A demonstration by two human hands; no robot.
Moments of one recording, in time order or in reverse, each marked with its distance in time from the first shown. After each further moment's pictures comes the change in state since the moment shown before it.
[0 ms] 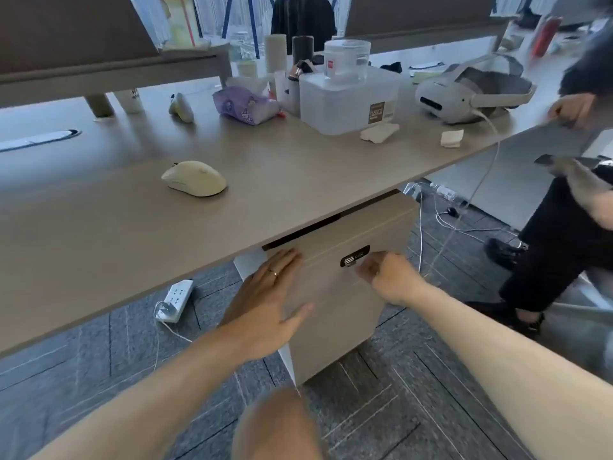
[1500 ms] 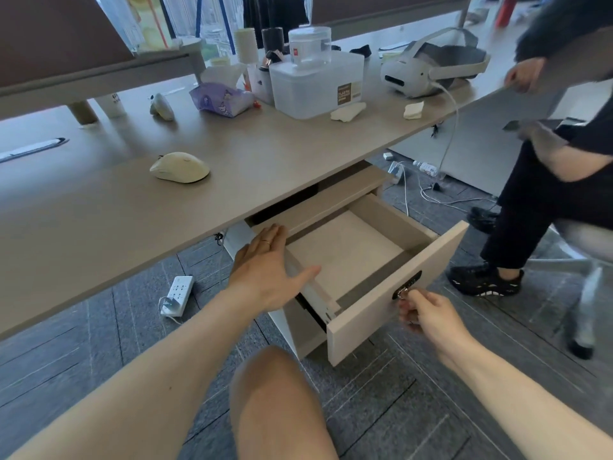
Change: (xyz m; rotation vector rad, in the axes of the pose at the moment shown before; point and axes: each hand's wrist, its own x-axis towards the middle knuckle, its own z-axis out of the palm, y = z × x) left_hand 0.003 0.048 -0.014 0.107 -0.191 -0.258; right_hand -0.163 0.062 0.022 0.965 0.229 0.419
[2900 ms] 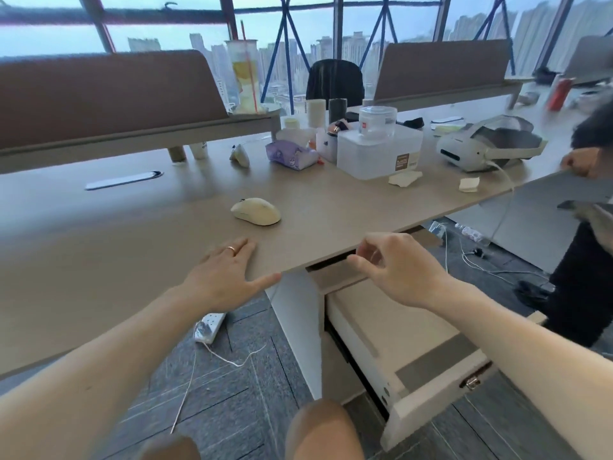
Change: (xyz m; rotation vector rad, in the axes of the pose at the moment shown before) left_hand -0.040 -0.114 -0.112 0.129 0.105 -0.152; right_hand -0.024 -0.187 0.116 -0.971 -0.212 -1.020
